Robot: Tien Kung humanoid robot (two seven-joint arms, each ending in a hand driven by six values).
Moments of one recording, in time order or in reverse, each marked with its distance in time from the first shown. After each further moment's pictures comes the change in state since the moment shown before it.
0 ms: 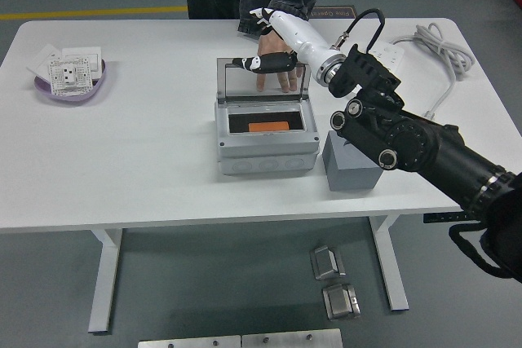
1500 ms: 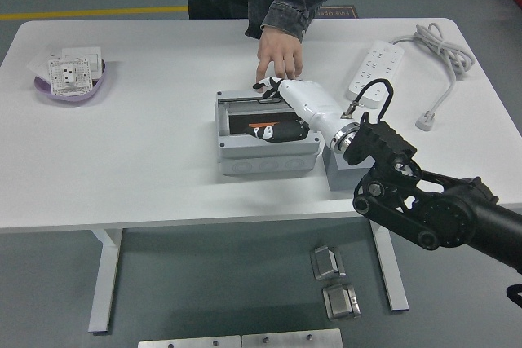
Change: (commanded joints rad) left arm 0.018 -0.019 0.069 0.000 -0.067 0.000 -0.007; right arm -0.235 -0.233 -0.131 0.515 -0.163 -0.115 -0.224
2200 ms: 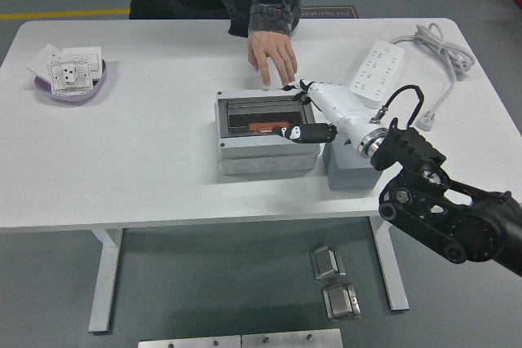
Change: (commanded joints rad) left arm 0.009 -0.001 -0.046 0.000 0.045 0.001 0.001; right arm -0.164 -0.108 0.235 0.129 -0.155 0.099 -0.074
